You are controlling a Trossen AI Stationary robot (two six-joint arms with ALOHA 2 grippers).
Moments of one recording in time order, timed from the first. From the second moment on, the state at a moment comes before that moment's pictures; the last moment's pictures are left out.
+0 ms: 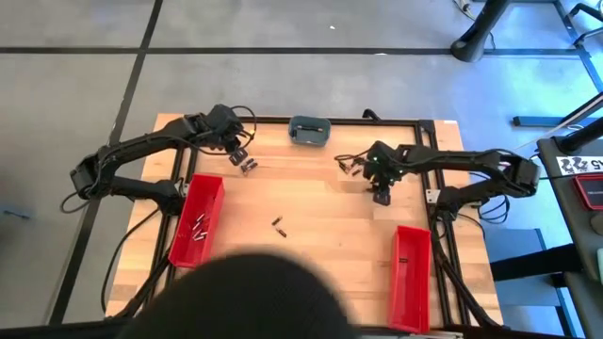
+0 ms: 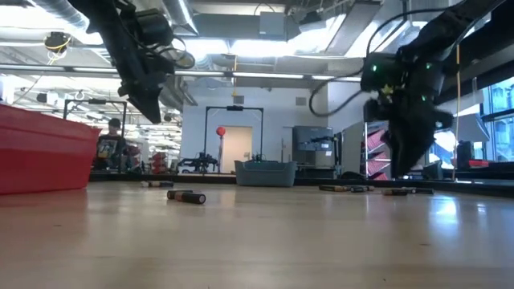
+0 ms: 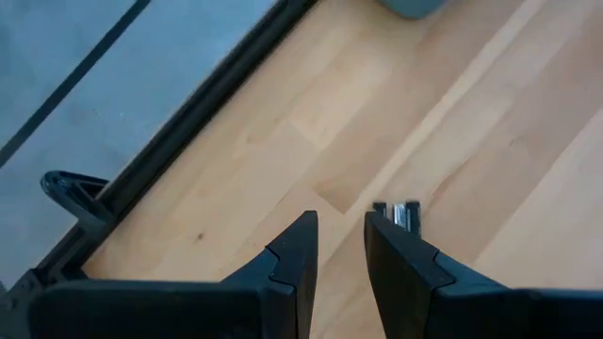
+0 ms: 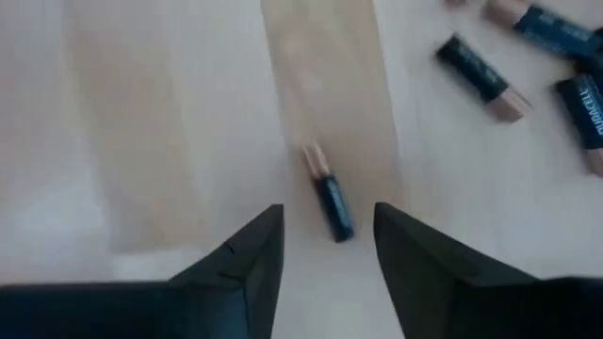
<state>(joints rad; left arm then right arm) 0.65 1.16 0.87 -0.69 -0.19 0.04 -0.45 1.31 0.64 -0.58 -0.19 -0.25</state>
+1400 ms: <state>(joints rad) 0.66 1.16 0.87 -0.69 -0.19 -0.04 -0.13 1.12 1.13 -1.35 -0.38 0.20</state>
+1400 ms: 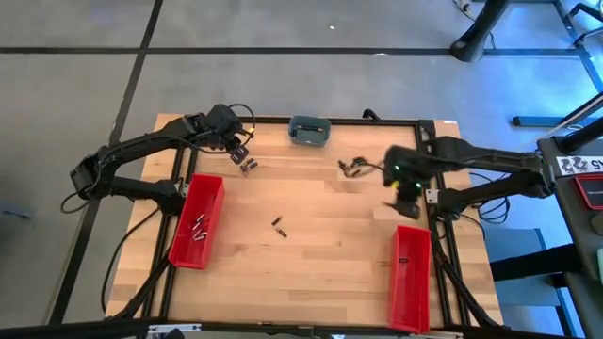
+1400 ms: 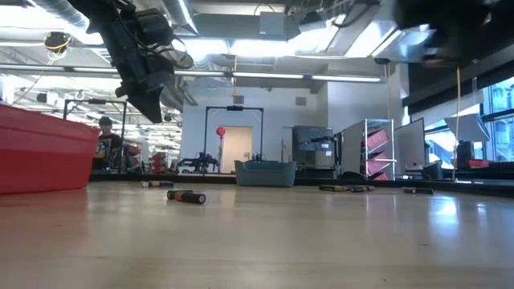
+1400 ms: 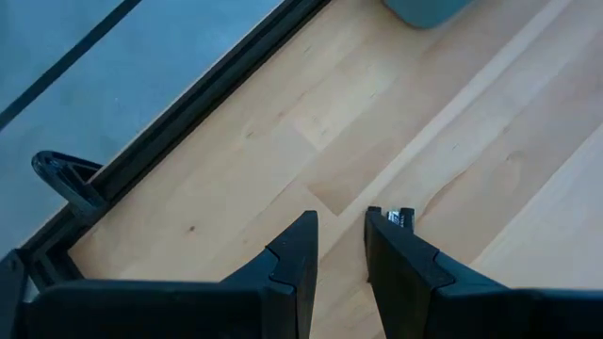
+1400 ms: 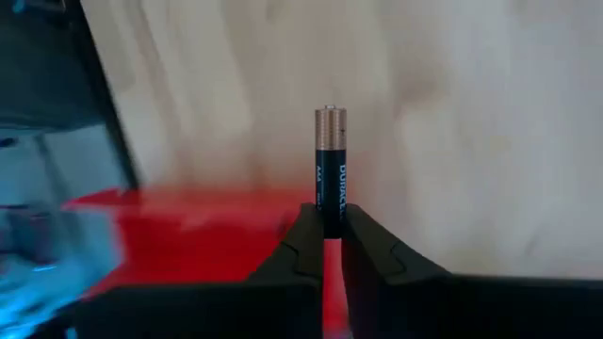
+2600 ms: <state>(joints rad) 0.66 1.16 0.87 -0.63 -0.19 0.04 0.33 1.21 1.01 -1.36 -0.59 0.57</state>
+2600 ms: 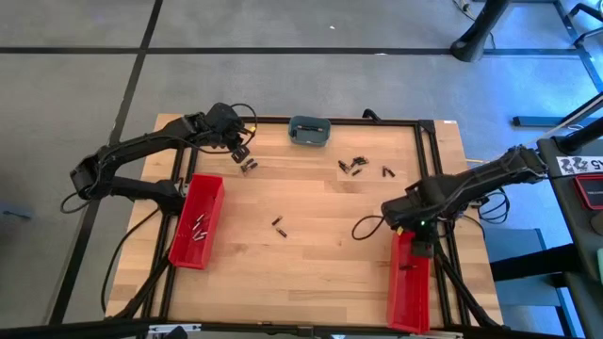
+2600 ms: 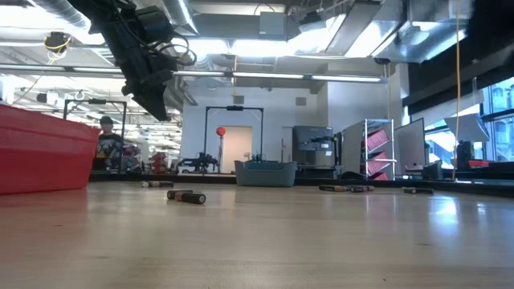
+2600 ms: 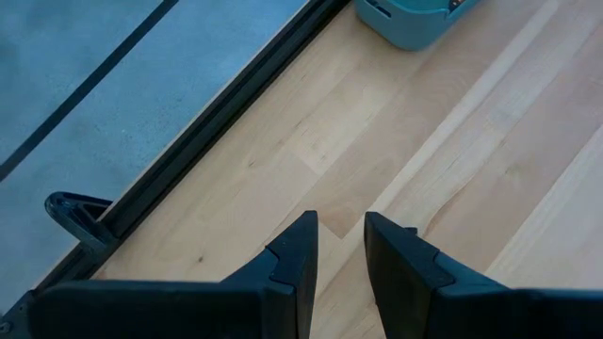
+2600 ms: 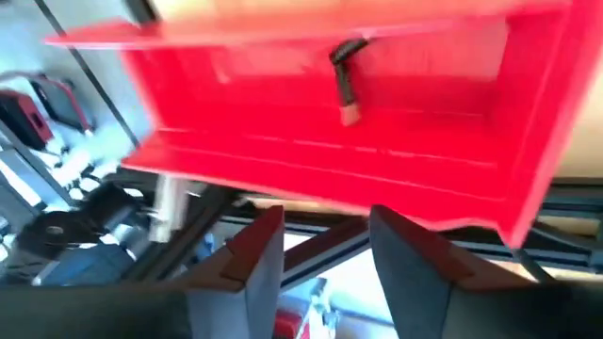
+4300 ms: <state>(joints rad) 0.65 1.16 0.87 -0.69 -0.19 -0.11 -0.69 1.69 0.88 -0.83 0.02 0.51</state>
